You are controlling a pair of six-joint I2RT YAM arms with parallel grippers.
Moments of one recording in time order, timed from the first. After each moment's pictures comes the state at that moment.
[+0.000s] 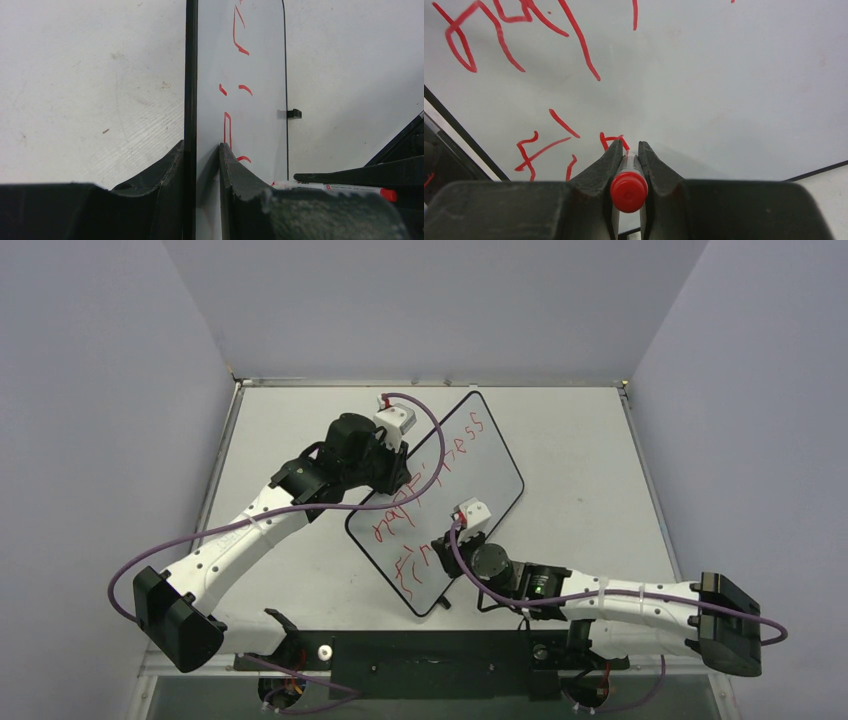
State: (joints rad) left arm -0.69 1.31 1.25 -0.53 0.06 -0.14; right arm 1.21 1.06 0.53 0.18 0.50 0.39
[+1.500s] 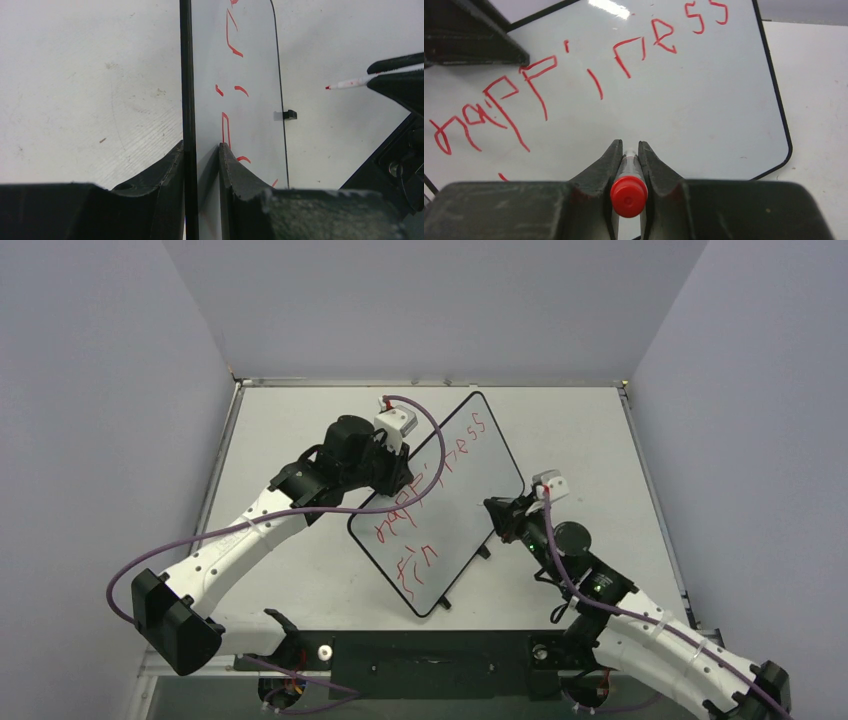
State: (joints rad) left arm -0.68 1.29 1.23 -0.49 0.09 -0.12; right arm 0.86 0.64 0.43 0.14 0.31 0.24
